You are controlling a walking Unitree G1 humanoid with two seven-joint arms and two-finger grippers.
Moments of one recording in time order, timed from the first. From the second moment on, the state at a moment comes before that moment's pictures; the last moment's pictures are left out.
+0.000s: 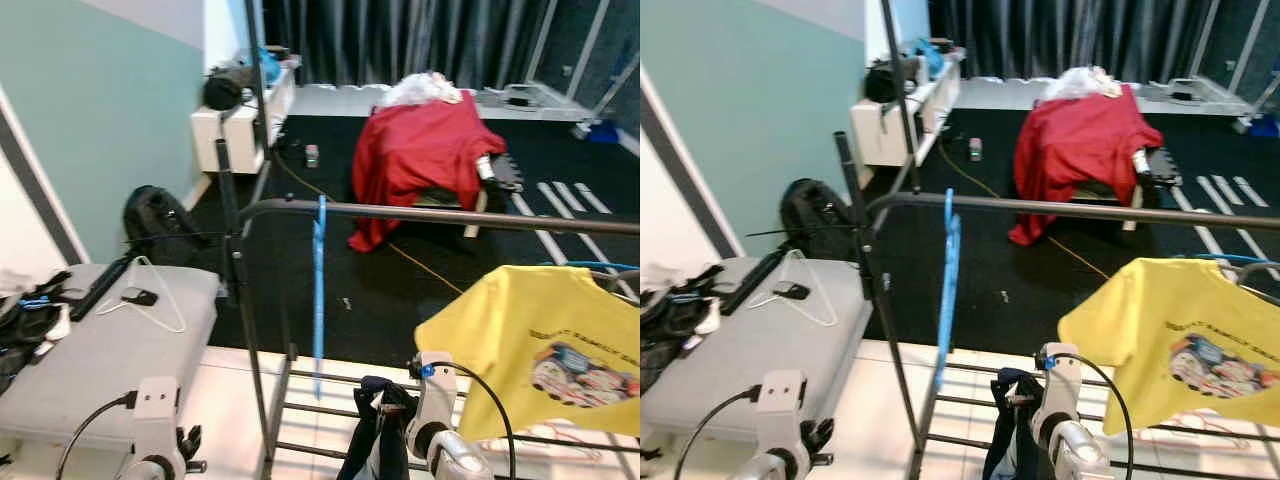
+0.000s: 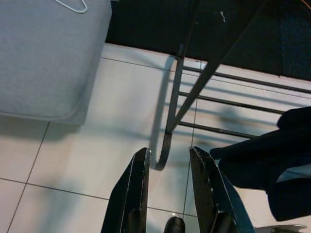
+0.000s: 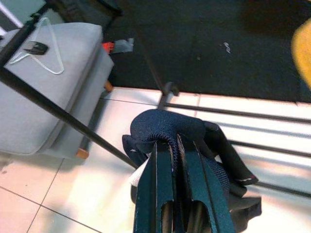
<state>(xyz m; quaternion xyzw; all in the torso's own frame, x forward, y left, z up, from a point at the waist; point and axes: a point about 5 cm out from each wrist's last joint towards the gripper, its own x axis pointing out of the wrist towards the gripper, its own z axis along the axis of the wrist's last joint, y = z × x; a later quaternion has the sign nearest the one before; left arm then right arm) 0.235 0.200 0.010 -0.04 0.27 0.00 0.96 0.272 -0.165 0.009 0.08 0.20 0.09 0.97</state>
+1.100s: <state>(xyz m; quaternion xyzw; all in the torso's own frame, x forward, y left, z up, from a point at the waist) 0.242 0.195 0.000 -0.01 0.27 -0.05 0.96 0.252 -0.182 -0.012 0.05 0.25 0.08 0.96</state>
